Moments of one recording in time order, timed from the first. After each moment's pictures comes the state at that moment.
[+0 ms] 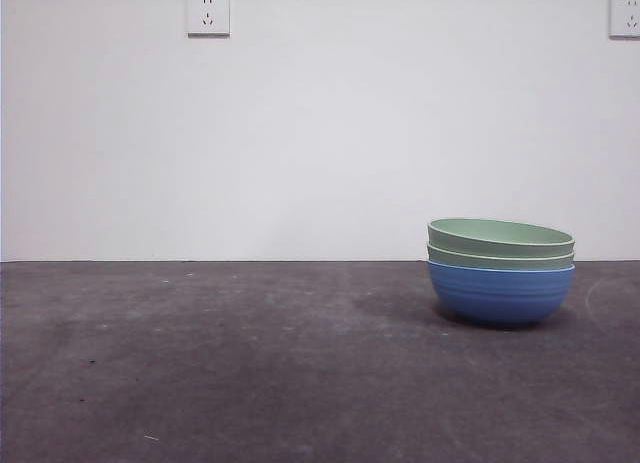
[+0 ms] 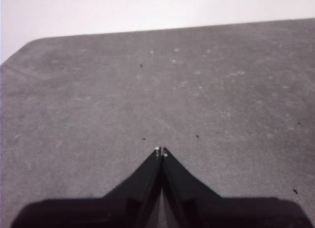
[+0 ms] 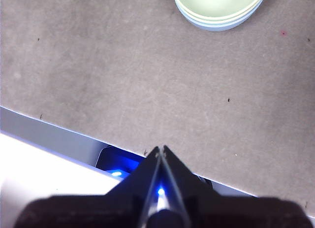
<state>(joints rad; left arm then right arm) 0.03 0.05 0.02 -0.18 0.05 0.05 0.34 0.92 1.26 -1.35 -0.18 0.09</state>
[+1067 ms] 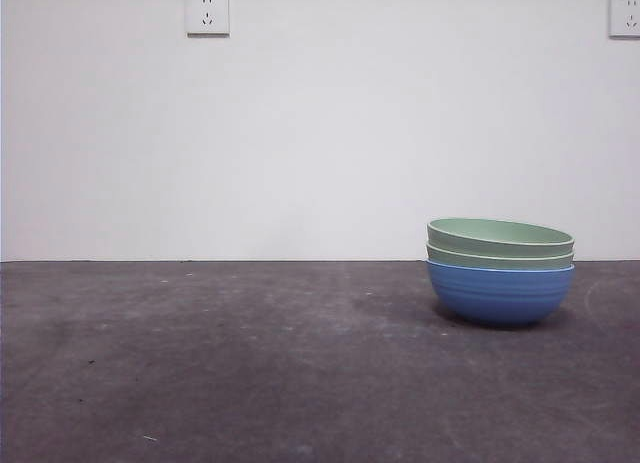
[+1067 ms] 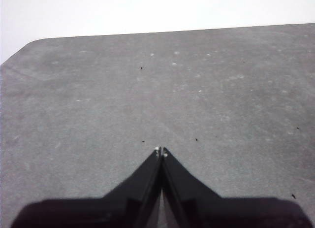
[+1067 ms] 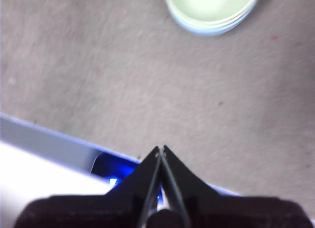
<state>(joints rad) 0.03 0.04 0.02 -0.18 0.05 0.03 0.28 0.88 1.26 -1.34 -0.17 0.06</state>
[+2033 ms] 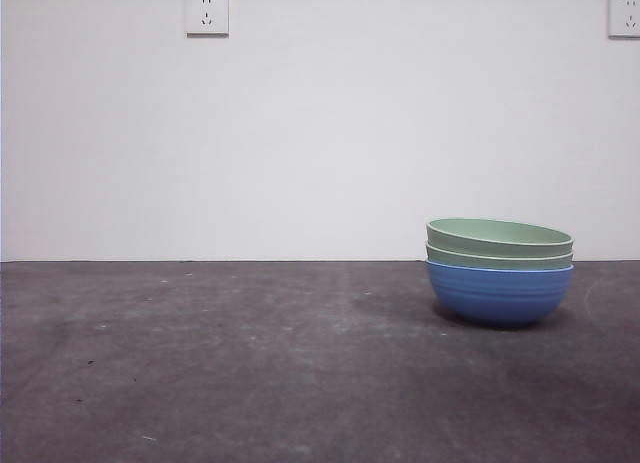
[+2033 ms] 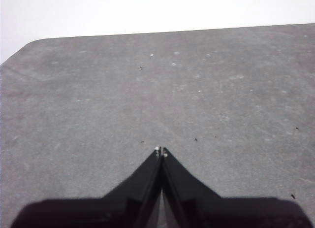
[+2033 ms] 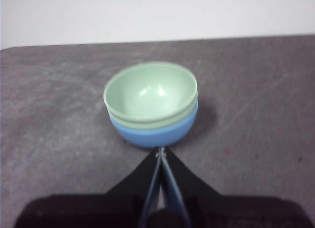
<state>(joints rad) 0.03 0.04 0.02 -0.18 0.05 0.03 0.07 0.02 0.10 -0.26 -0.21 0.04</state>
